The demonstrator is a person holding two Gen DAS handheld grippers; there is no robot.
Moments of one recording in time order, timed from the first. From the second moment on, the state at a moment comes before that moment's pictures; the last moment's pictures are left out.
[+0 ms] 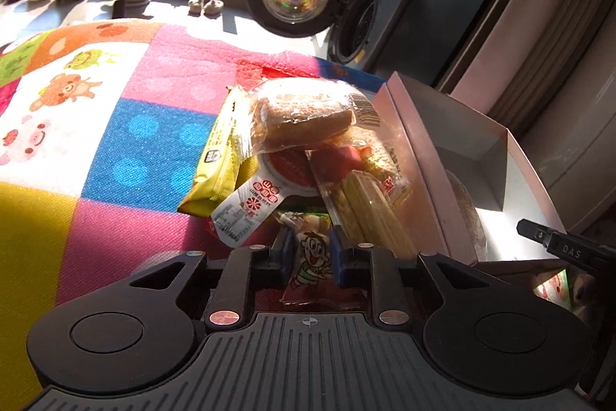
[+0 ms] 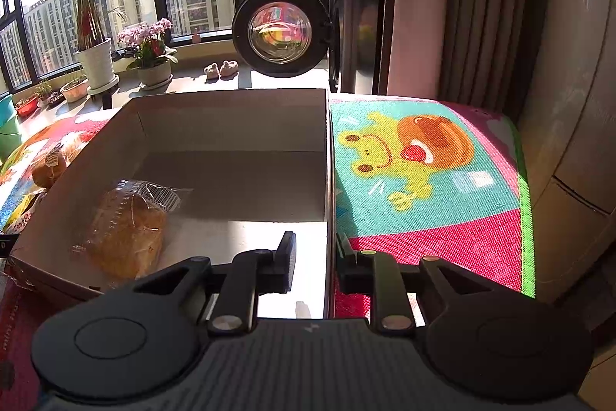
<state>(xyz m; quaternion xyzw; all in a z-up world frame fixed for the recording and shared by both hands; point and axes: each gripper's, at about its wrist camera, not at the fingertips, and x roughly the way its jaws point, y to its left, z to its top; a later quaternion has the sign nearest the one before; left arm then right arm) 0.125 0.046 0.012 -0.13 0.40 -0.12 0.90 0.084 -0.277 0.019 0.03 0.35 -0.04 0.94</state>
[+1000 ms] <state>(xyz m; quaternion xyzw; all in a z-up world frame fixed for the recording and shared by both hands) 0.119 0.073 -0.003 -0.25 0.43 -0.13 0.86 0.082 -0.276 0.019 0.03 0.35 -0.04 0.94</state>
